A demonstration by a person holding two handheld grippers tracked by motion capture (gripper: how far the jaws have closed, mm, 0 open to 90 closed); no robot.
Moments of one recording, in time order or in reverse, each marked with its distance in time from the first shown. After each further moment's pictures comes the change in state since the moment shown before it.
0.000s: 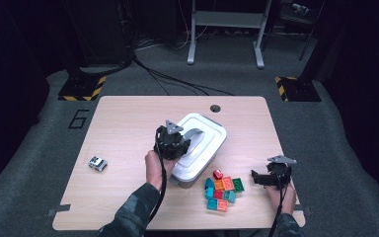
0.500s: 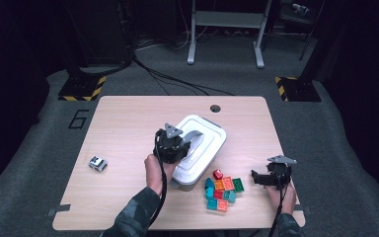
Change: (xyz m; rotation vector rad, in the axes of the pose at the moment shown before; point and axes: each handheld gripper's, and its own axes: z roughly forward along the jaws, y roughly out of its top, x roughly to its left) left arm -0.005 -0.004 -0.007 -0.012 -0.004 0.006; right arm 0.000 0.000 0.000 0.002 -0.003 -0.002
